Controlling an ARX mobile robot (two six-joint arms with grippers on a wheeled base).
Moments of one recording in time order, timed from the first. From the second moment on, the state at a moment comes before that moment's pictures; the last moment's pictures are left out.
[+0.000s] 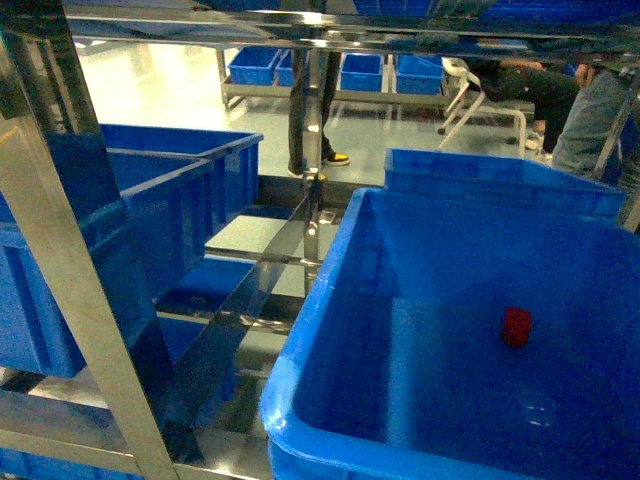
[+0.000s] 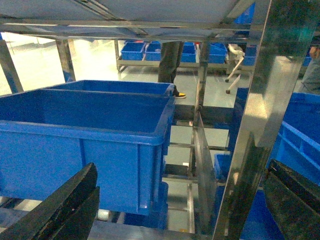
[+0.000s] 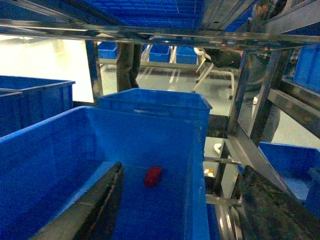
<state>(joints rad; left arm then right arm) 0.00 0.01 0.01 0.00 0.00 0.00 0.00 0.01 0.02 0.00 0.00 -0.01</state>
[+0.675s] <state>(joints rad) 0.00 0.01 0.01 0.00 0.00 0.00 0.00 0.01 0.02 0.00 0.00 -0.01</state>
